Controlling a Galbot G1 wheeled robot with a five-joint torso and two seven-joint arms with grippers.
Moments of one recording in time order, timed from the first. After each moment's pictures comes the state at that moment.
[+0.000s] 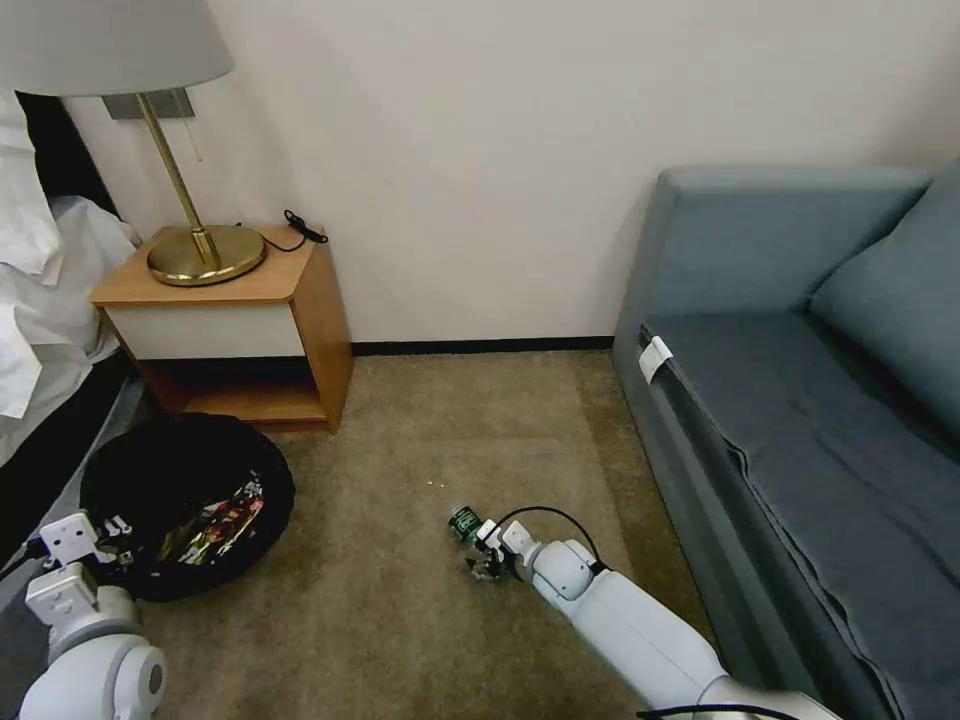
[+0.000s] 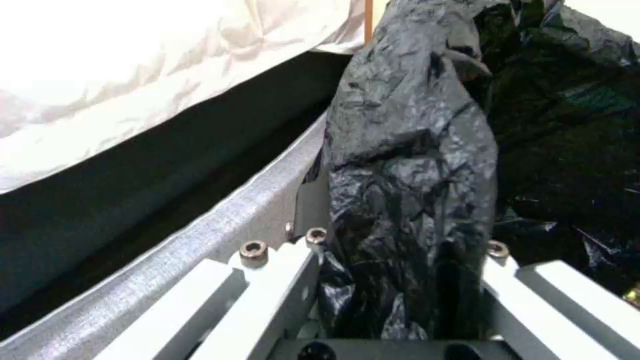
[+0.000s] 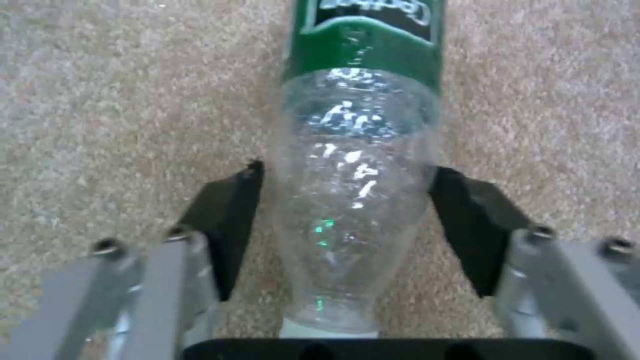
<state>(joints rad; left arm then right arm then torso) 1.55 -1.31 -0.90 -1.99 -0.37 0.22 -0.41 -0.73 1.34 -0.30 0.98 0.10 -0.33 -0.22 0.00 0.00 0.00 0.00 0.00</state>
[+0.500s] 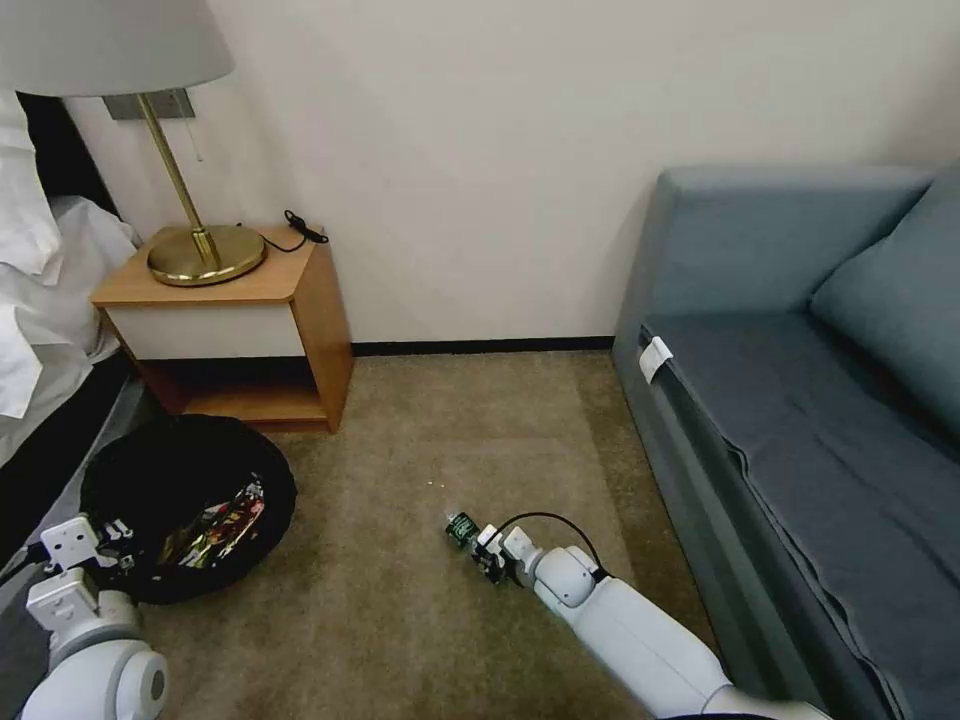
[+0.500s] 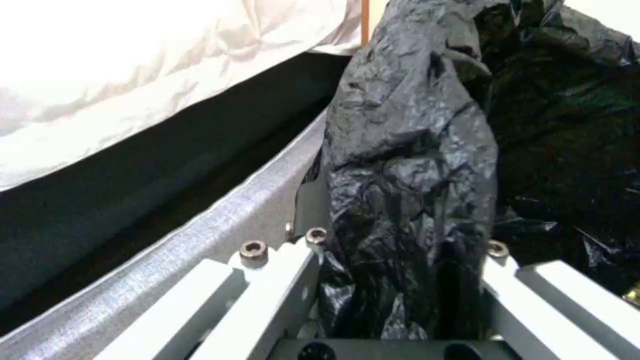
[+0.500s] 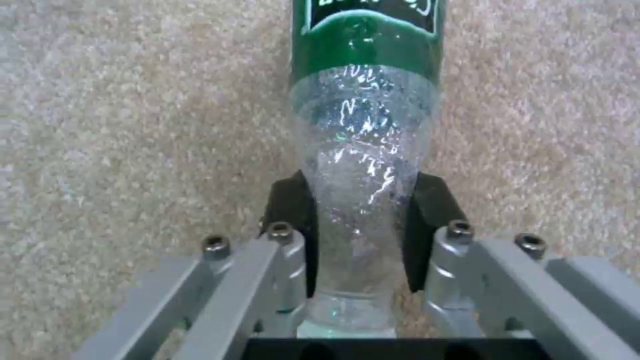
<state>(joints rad) 1.56 -1.33 -0.89 -2.01 -0.36 0.21 -0.41 -0.77 1.33 -0.29 1.01 0.10 -0.32 -0.22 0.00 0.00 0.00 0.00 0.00</state>
